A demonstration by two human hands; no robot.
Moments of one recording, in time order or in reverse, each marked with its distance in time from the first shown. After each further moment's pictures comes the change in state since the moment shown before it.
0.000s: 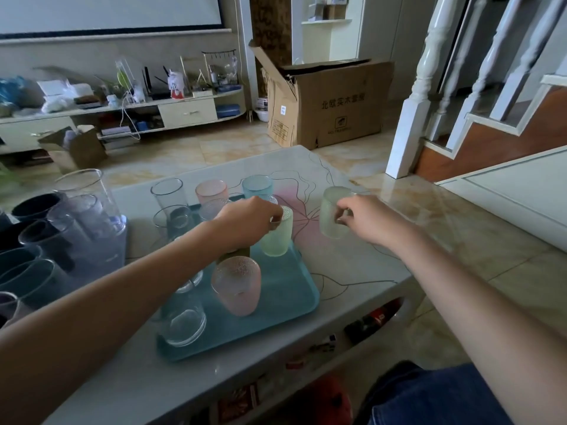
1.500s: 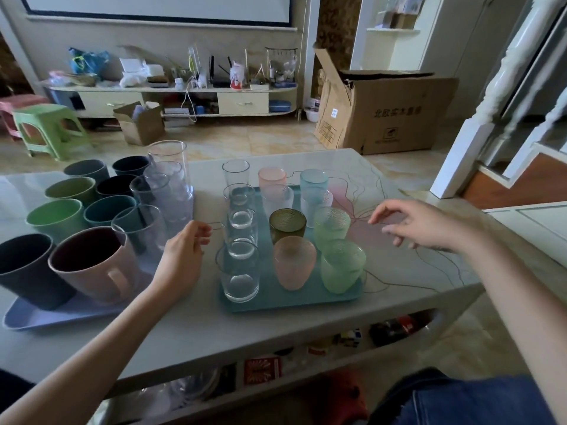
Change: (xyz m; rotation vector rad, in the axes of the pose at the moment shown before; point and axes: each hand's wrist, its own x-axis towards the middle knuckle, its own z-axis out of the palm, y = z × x) left_hand -0.171 -0.110 0.077 -0.648 0.638 -0.548; right_hand -0.029 -0.036 -0.021 0.200 -0.253 -0.075
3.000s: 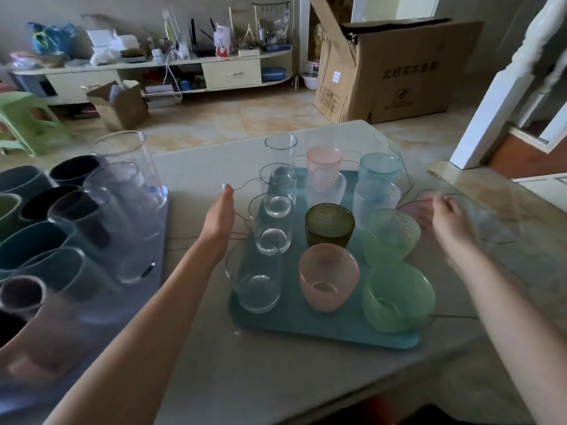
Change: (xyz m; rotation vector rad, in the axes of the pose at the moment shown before) left_hand 0.140 -0.012 0.128 -0.579 -0.221 -0.438; right_hand 0.152 0.129 0.065 0.795 0.692 0.361
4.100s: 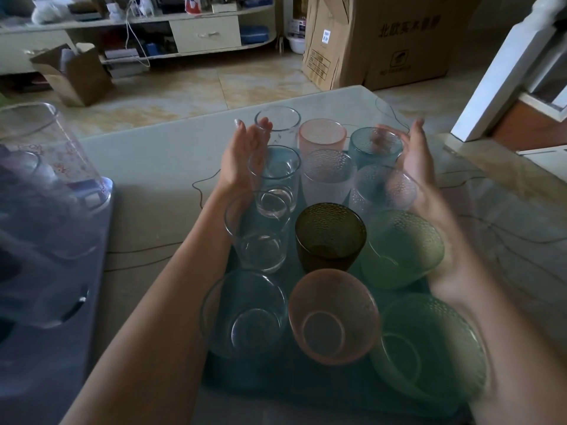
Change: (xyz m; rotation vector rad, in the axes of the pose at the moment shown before) left_hand 0.085 0.029 0.086 -0.581 -0.426 0.116; right_hand 0.039 -0.043 0.089 0.410 -0.280 0.026
